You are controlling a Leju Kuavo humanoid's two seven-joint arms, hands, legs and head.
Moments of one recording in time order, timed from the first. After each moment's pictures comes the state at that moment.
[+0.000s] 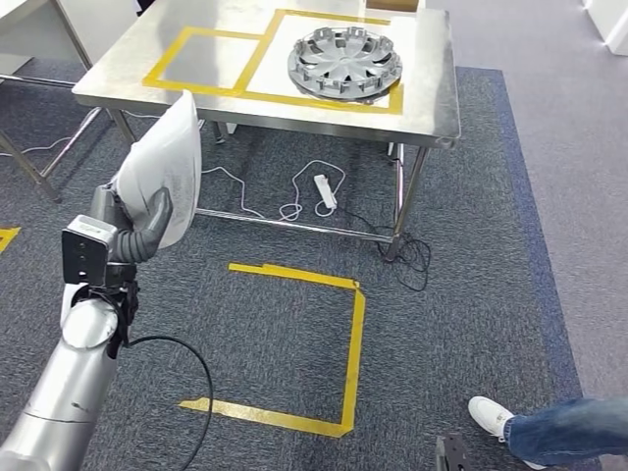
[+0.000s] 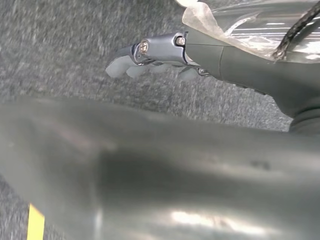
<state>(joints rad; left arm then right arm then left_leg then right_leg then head) -0.39 0.04 -0.21 -1.48 -0.13 0.25 -0.32 -0.13 0.12 -0.70 -0.24 0.77 -0.10 -0.22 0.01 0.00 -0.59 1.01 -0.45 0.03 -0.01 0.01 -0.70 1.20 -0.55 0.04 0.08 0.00</state>
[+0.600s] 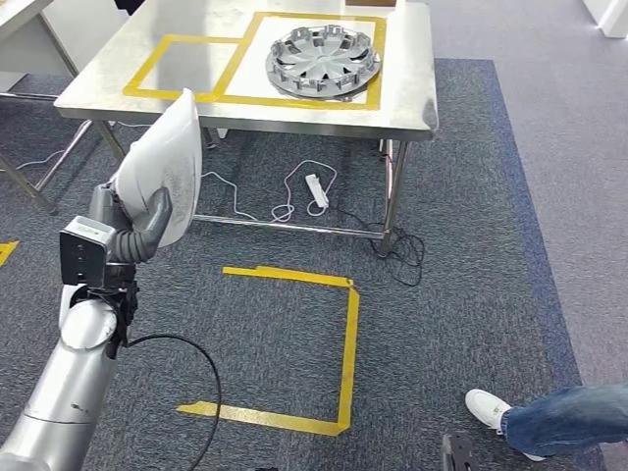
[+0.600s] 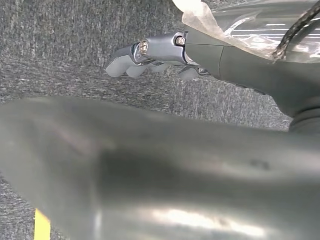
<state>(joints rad) -0.39 0.05 -0.20 -1.50 -0.13 0.25 -0.33 -0.13 0.12 -0.70 -0.24 0.77 -0.10 -0.23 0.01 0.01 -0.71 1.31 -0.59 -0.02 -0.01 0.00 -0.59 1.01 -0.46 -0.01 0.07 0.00</state>
